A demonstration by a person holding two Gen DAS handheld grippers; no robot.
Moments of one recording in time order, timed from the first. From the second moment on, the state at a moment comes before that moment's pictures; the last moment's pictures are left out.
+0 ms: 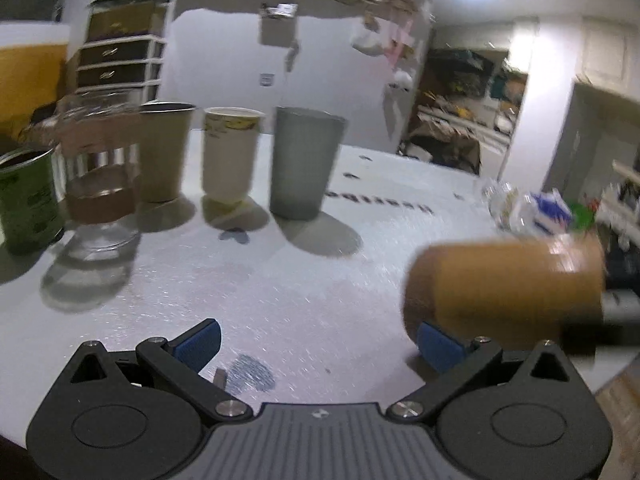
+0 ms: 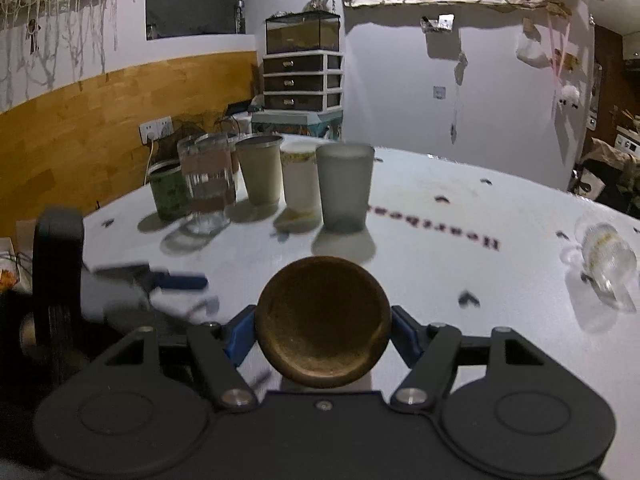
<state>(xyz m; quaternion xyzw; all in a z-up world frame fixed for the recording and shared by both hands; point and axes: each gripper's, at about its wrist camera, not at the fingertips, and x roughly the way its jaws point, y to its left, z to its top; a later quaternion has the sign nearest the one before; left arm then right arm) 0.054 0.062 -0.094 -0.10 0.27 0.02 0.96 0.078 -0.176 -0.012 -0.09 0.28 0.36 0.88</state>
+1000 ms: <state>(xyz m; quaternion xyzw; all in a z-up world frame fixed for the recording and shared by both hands) 0.148 0.041 -0.102 -0.39 0.40 -0.06 0.82 0.068 -0.182 -0.064 -0.08 0.32 0.35 0.88</state>
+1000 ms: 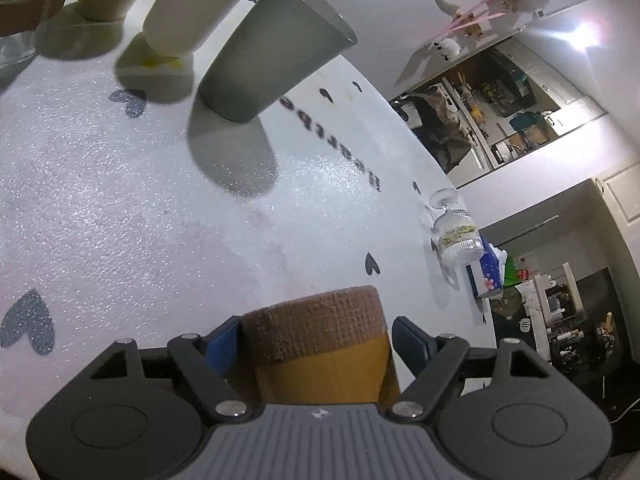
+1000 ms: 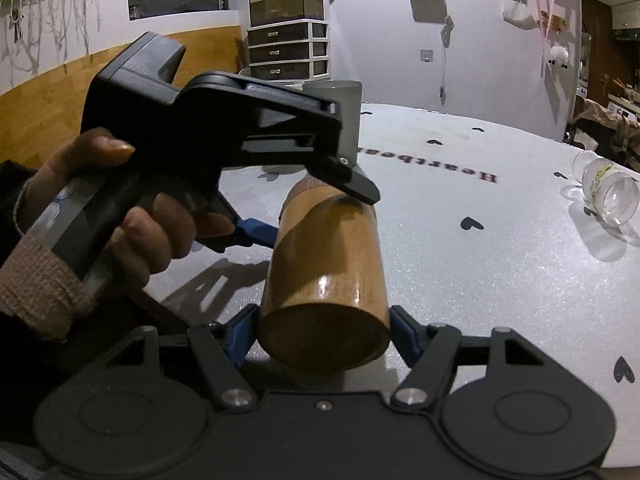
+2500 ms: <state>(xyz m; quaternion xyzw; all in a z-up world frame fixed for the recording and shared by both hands) 0.147 0.093 -0.038 0.05 0.15 0.17 0.97 0.096 -0.156 -0.062 -0.07 0.22 0.34 0.91</state>
